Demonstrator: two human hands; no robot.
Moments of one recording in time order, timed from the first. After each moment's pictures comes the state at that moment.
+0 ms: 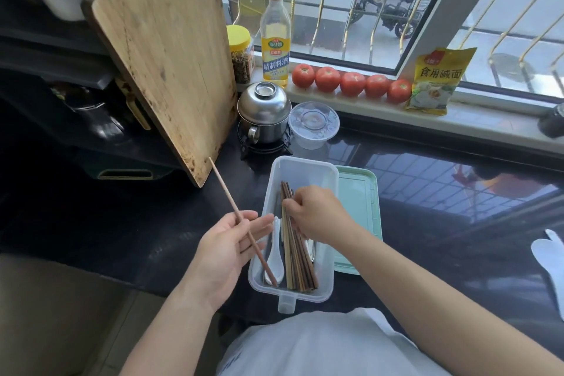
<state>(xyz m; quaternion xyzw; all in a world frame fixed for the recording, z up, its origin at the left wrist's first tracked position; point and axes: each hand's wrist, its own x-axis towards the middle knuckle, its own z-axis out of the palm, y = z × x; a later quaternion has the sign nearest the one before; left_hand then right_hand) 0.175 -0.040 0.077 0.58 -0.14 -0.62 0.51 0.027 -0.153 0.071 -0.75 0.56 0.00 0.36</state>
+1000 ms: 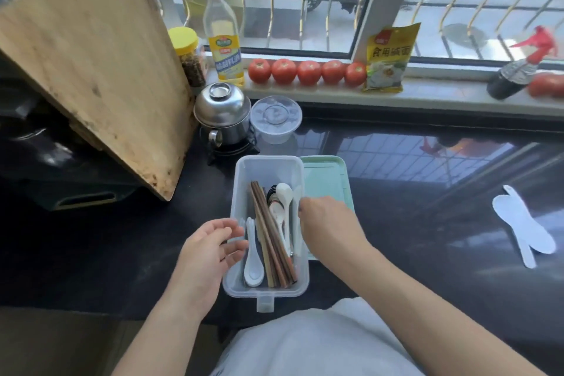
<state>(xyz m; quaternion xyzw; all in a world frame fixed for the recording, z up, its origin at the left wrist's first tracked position) 0.160 -0.048 0.076 0.67 -0.13 -0.57 0.45 -0.028 -0.121 0.078 -0.78 0.60 0.05 0.18</state>
